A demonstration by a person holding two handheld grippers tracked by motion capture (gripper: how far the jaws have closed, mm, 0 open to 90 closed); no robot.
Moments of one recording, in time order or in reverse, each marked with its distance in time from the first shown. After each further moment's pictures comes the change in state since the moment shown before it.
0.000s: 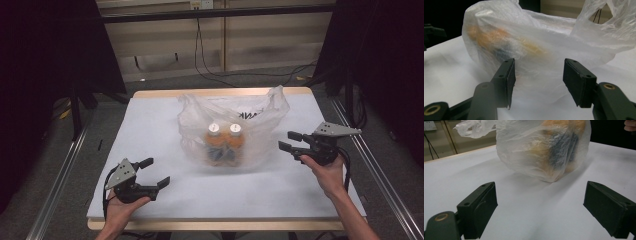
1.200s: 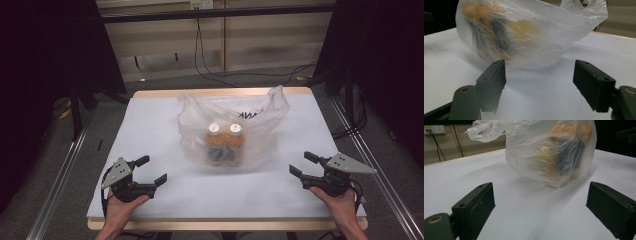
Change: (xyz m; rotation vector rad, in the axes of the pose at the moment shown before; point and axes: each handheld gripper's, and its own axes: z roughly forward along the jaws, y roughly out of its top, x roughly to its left) left arm 0.005 -0.001 -0.002 -0.044 0.030 -0.021; right arm 0.025 -0.065 -0.039 -0.072 -0.145 -0.025
